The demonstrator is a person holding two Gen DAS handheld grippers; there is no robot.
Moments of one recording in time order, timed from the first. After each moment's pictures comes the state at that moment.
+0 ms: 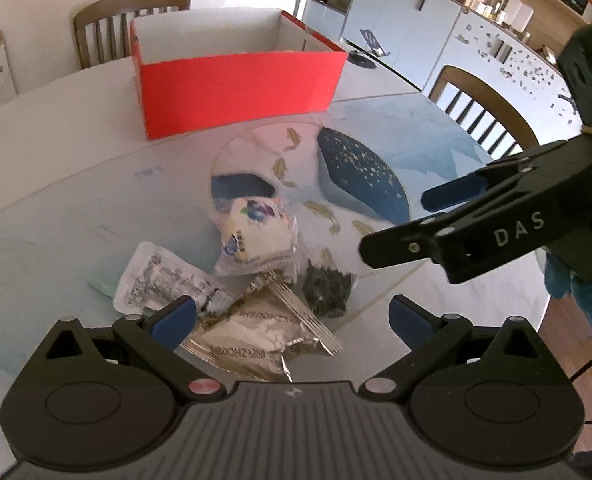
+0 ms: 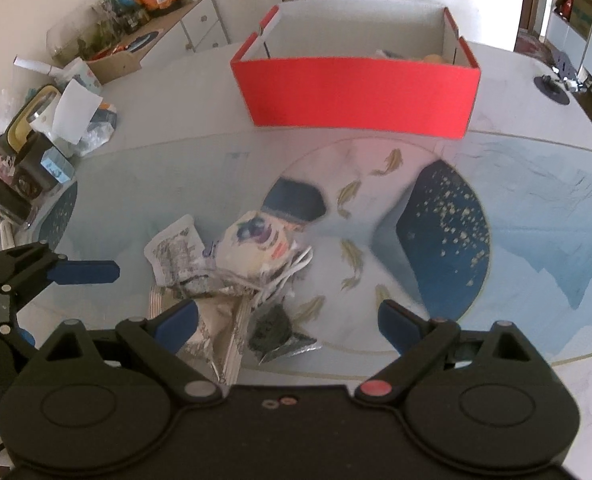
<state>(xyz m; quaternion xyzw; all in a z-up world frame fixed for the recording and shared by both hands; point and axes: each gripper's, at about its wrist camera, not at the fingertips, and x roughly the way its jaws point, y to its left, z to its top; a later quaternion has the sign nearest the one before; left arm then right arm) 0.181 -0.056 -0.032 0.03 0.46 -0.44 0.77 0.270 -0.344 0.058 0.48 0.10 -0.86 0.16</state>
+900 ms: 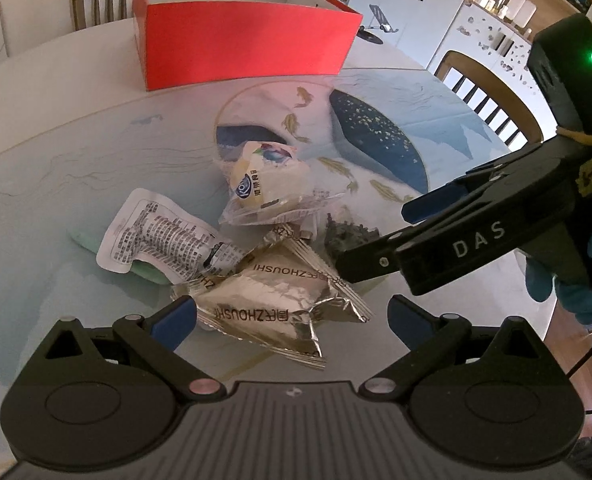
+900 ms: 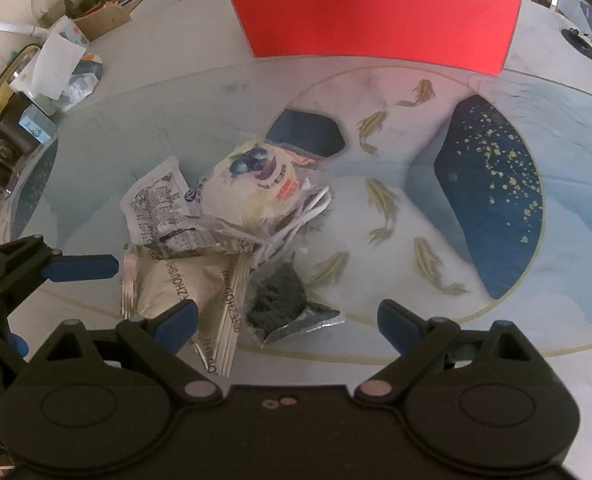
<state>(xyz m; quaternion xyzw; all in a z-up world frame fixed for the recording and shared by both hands) 0.182 -0.051 -0.083 0.01 0.48 -0.44 0.76 0.252 -0.353 -0.004 0.54 0.08 -0.83 0.13</state>
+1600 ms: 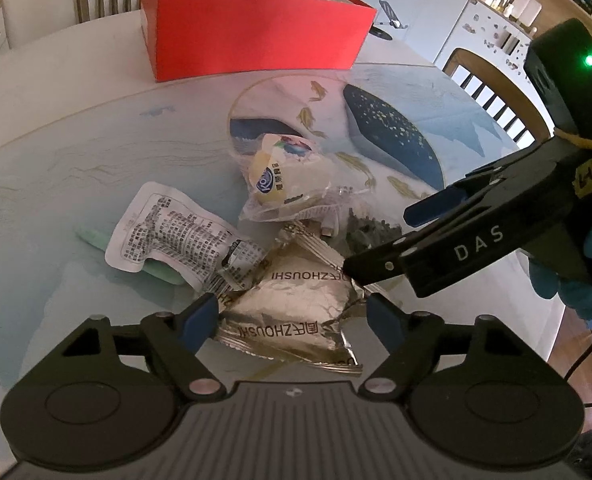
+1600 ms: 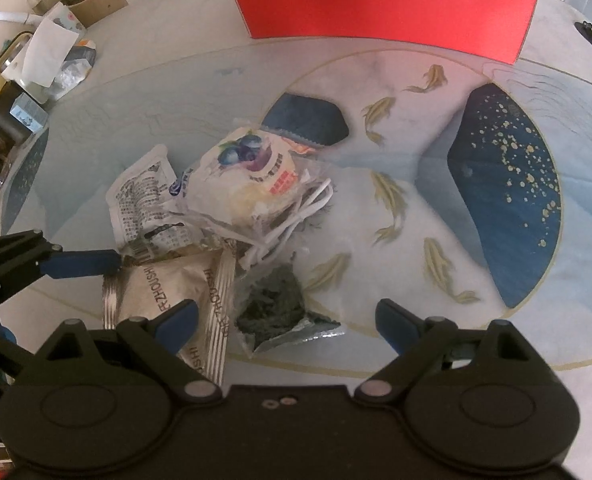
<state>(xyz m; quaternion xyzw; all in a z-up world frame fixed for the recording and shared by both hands) 0.192 -0.051 -0.097 0.01 0.49 -0.43 0.76 0.238 -0.354 -0.020 0.56 0.07 -0.82 0.12</state>
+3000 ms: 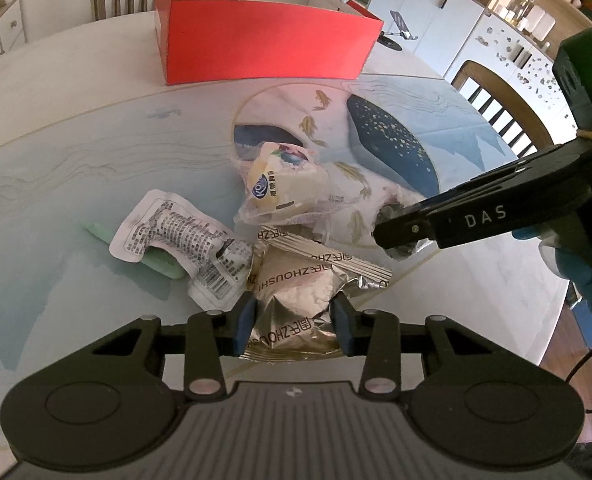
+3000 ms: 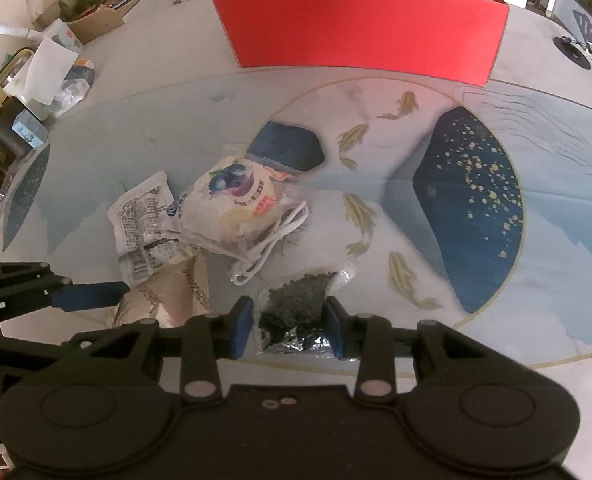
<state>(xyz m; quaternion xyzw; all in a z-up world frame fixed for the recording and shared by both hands) 0.184 -0.049 -0.082 -0.01 0.49 -0.41 0.77 0.245 -0.342 0.010 0.54 0.07 -0.84 0.10</state>
